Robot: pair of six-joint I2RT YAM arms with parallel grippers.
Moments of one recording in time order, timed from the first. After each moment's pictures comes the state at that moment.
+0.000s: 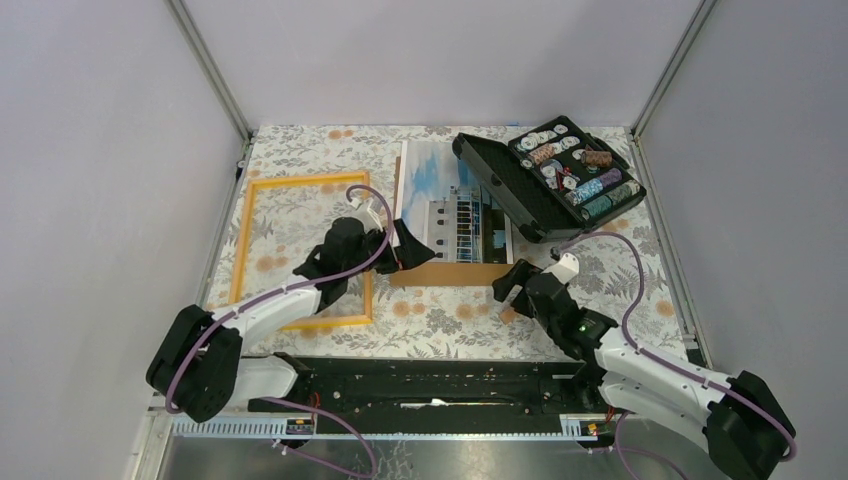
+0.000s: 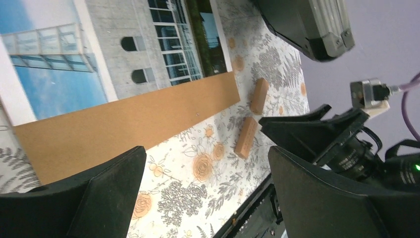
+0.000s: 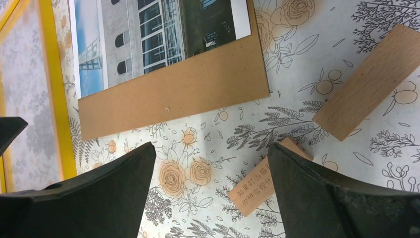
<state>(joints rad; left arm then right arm) -0.56 1.24 0.57 0.26 0.33 -0.79 0.75 0.83 0.27 -0.10 0.40 0.98</state>
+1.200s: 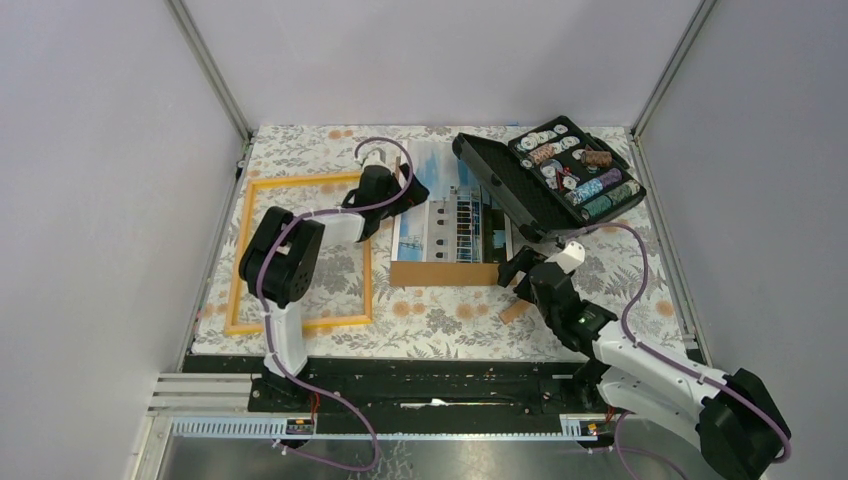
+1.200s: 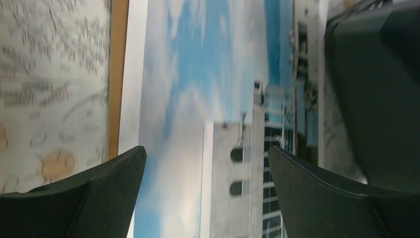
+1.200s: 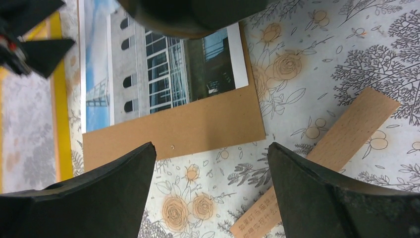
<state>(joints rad) -0.40 1.99 1.17 0.37 0.01 -0.75 0.69 0.88 0.34 -0.05 0.46 0.89</state>
